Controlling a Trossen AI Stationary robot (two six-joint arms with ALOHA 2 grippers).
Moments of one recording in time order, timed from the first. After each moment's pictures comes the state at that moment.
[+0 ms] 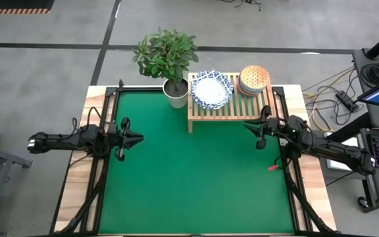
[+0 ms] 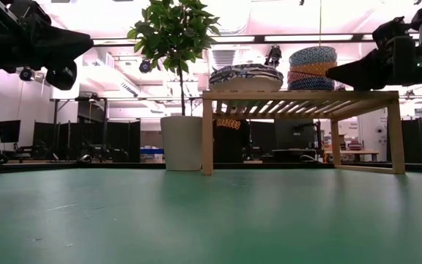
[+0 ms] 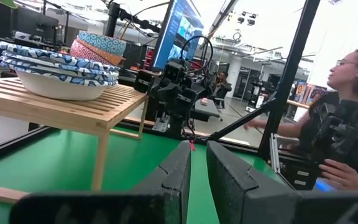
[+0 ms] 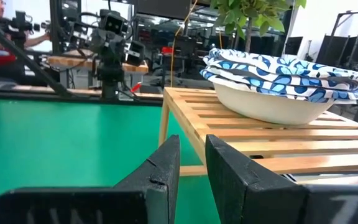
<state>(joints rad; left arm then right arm) -0.02 0.05 0.04 0.16 -0.05 -0.22 -0.44 0.31 0.01 0.29 -0.24 -0.13</state>
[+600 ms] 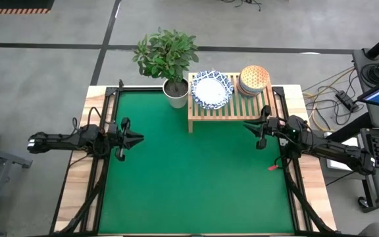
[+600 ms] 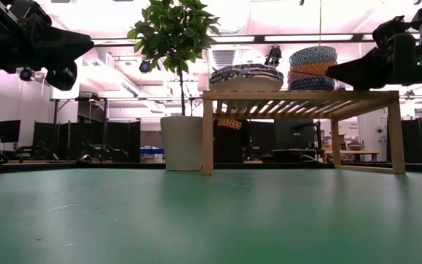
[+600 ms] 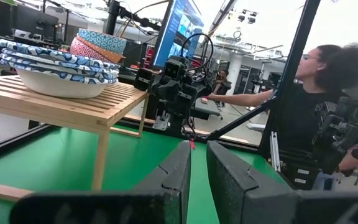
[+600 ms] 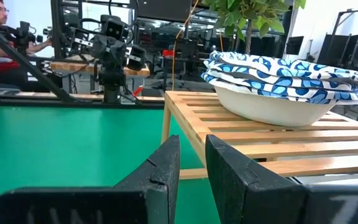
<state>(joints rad) -0.02 0.05 0.04 0.16 -0.05 -0.22 -0.44 0.30 0.01 0.31 -0.24 -0.11</state>
